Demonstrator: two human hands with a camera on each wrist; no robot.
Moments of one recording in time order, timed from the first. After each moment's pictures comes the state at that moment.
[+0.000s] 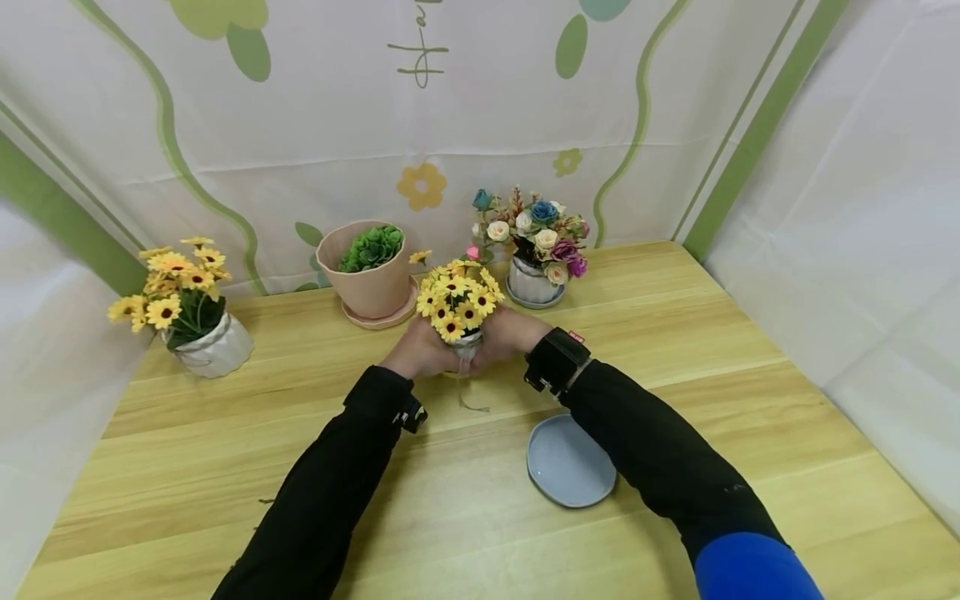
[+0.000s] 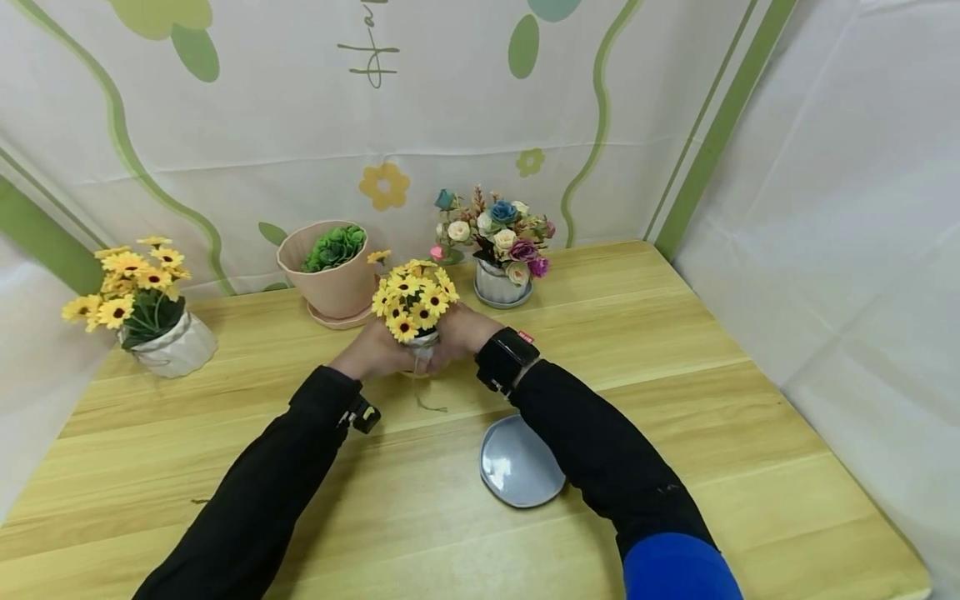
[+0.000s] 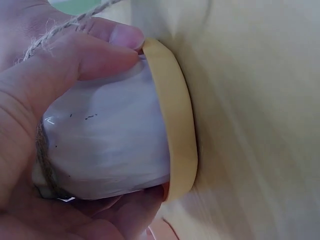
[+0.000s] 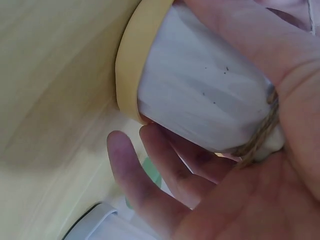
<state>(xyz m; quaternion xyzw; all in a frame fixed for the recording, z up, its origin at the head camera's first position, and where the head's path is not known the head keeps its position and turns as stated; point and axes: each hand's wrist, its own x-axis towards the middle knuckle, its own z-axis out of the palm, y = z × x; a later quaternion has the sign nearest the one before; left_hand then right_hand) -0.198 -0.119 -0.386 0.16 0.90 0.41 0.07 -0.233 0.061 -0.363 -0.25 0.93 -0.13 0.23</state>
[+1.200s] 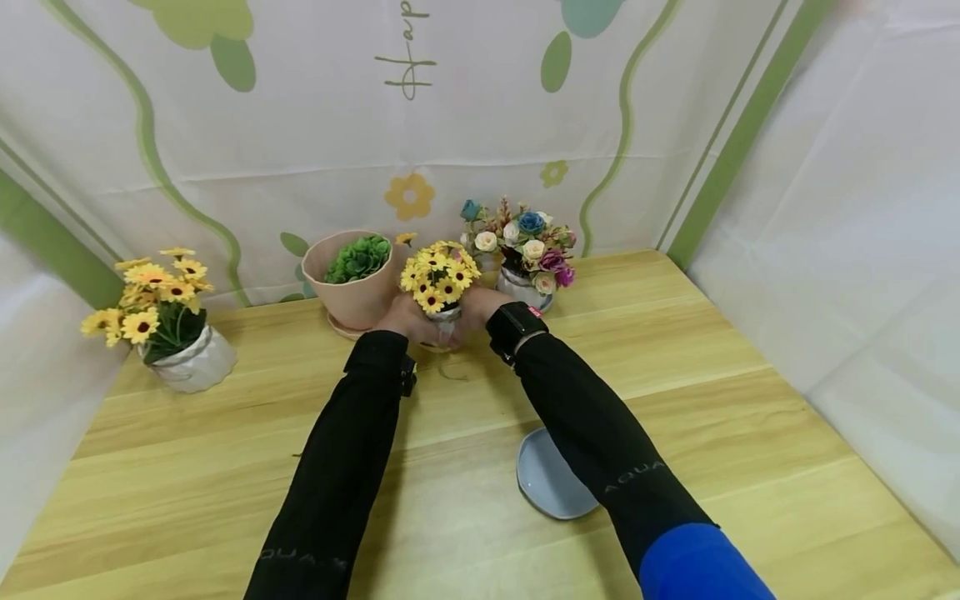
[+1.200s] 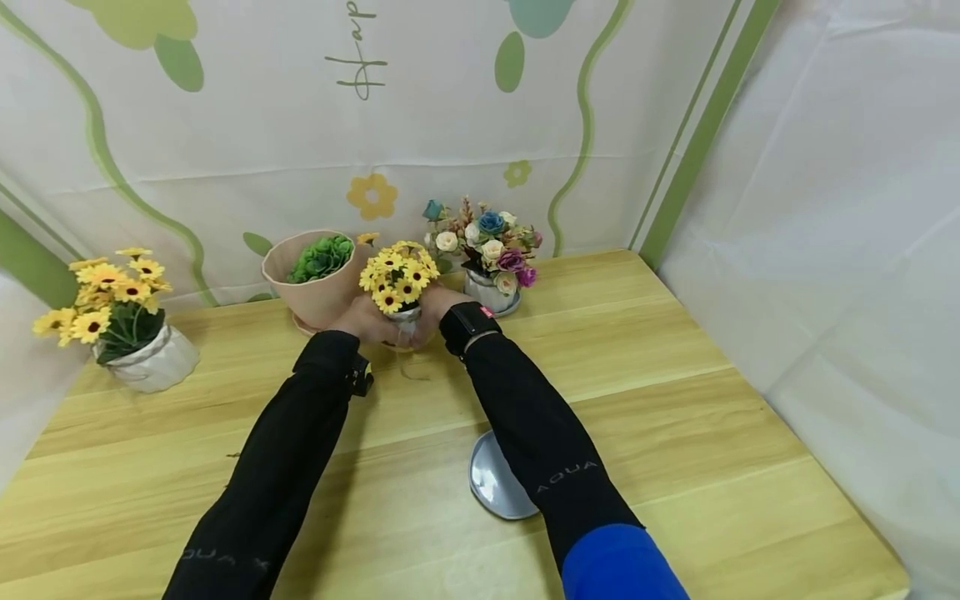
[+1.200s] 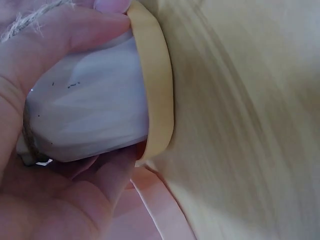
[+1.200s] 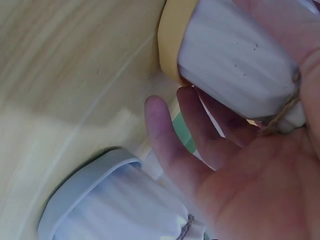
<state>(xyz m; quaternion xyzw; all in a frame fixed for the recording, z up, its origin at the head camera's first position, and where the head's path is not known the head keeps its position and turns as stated) -0.264 -0.130 -0.378 0.06 0.91 0.37 0.15 -0.291 0.041 -0.354 -0.18 0.94 -0.12 0.27</state>
